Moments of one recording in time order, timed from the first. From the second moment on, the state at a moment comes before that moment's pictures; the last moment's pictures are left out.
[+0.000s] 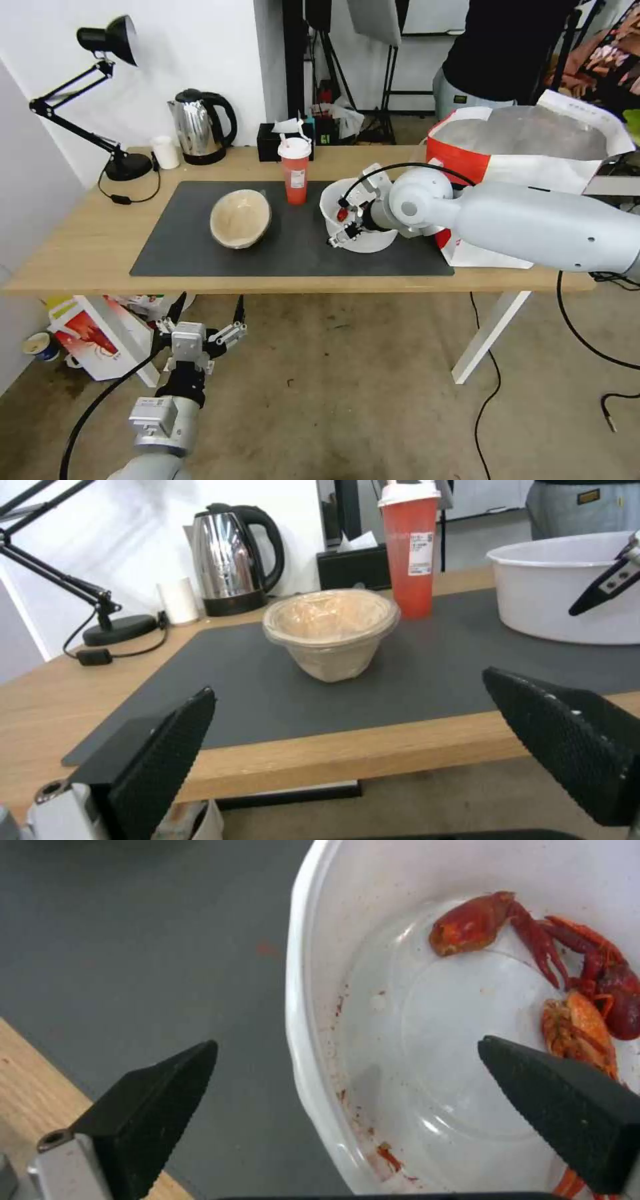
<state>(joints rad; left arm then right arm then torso) 1.80 -1.50 -0.55 -2.30 0.00 0.00 0.00 0.41 0.88 -1.16 1.62 1.65 -0.72 0.34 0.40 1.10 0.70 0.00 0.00</state>
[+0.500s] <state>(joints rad) 1.80 -1.50 -0.55 -2.30 0.00 0.00 0.00 0.38 0.90 -1.14 1.59 1.63 -0.72 0.34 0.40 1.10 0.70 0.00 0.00</state>
